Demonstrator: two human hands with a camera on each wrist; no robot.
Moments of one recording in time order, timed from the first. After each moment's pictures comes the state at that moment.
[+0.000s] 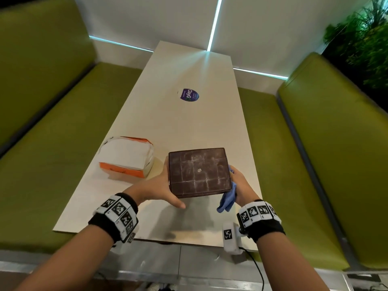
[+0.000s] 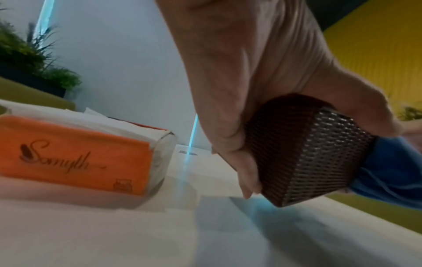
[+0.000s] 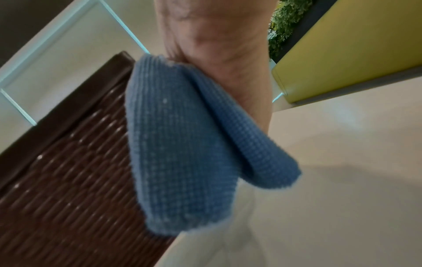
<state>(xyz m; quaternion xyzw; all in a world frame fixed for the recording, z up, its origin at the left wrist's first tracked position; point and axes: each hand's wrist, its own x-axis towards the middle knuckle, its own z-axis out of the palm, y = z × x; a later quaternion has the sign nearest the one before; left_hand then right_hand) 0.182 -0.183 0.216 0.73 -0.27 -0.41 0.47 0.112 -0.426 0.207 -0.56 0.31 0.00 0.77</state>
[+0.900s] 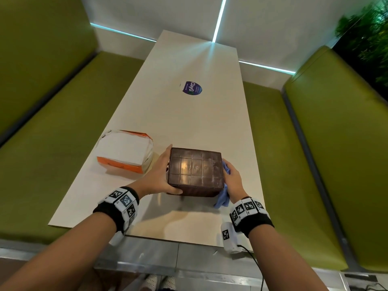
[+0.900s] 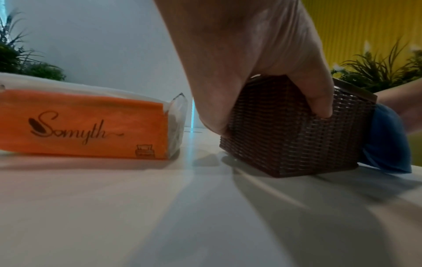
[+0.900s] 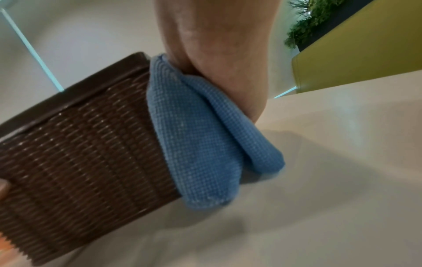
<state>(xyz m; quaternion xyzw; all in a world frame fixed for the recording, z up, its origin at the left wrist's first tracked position) 0.204 -0.187 0.171 0.78 -0.25 -0.27 0.50 0.124 -0.438 0.162 -0.75 0.24 -0.07 0.62</state>
